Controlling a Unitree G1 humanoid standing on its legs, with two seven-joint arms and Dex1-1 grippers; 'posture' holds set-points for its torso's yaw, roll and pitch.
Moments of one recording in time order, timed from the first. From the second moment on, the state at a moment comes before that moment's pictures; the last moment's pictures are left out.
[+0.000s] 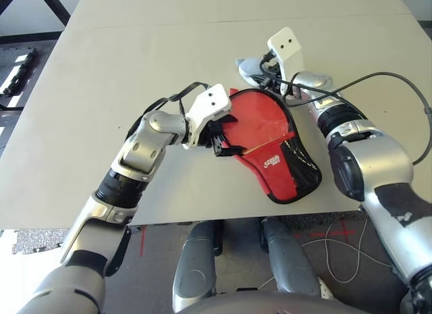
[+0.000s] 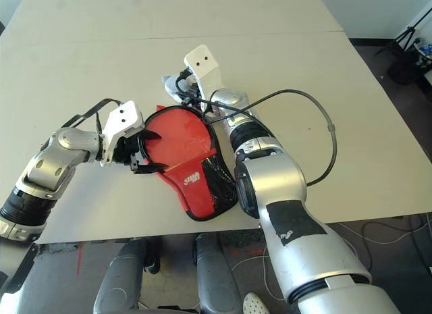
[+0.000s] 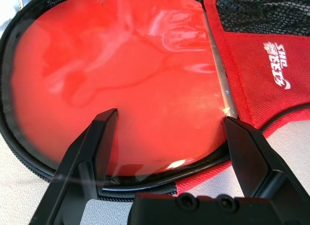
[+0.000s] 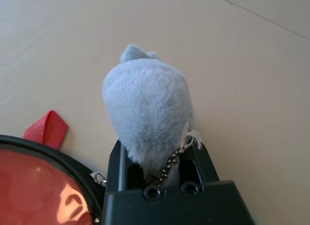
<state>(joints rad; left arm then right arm) -0.66 0.54 -0.29 -0.03 -0.08 0.57 -1.06 -1.32 -0.26 0.02 1.32 -0.12 -0.07 0.59</state>
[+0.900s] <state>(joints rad) -0.84 0.45 -0.36 0.11 -0.07 0.53 -1.08 -1.29 -0.37 0.00 1.31 -0.11 -0.08 0.68</state>
